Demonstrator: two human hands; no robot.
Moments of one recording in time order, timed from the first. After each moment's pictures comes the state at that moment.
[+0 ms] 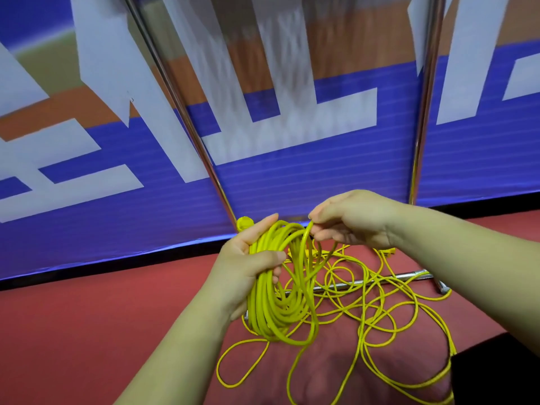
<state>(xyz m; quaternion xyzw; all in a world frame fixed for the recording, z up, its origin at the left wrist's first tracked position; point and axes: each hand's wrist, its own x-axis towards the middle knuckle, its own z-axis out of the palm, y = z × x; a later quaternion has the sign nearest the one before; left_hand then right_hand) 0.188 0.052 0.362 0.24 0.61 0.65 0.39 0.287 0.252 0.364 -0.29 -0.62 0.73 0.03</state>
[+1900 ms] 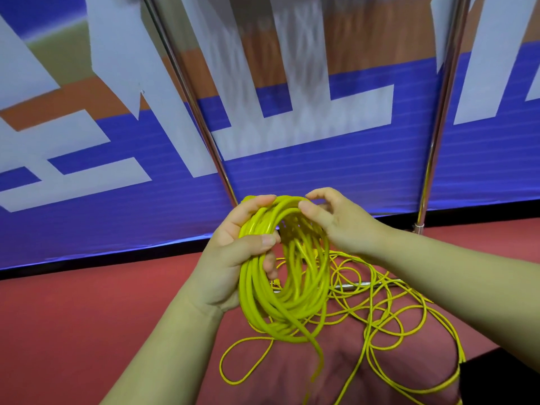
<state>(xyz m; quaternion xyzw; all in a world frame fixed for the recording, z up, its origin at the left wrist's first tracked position) 0.187 0.035 0.395 0.29 0.56 0.68 0.37 0.259 0.230 0.334 -0.20 -0.78 0.57 0.19</state>
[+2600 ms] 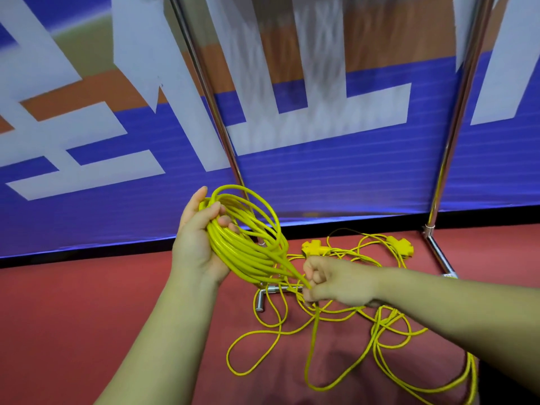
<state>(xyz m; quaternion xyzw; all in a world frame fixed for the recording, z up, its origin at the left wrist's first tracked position) 0.126 0.017 0.386 0.06 0.42 0.88 0.22 0.261 0.184 0.255 -0.08 -0.79 0.60 -0.09</state>
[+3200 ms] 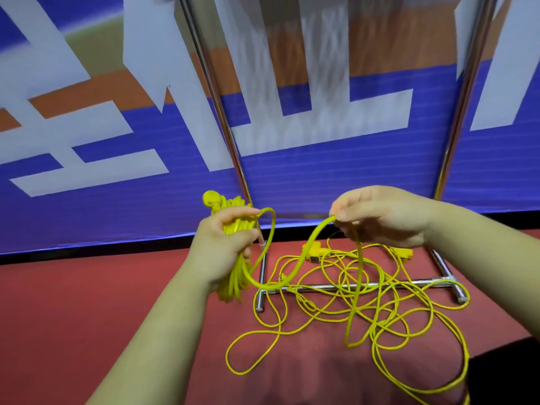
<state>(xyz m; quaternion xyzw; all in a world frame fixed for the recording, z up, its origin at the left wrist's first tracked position) 0.126 0.002 0.372 0.29 0.73 0.60 0.18 0.290 0.238 0.373 -0.12 -0.65 0.75 -0.01</state>
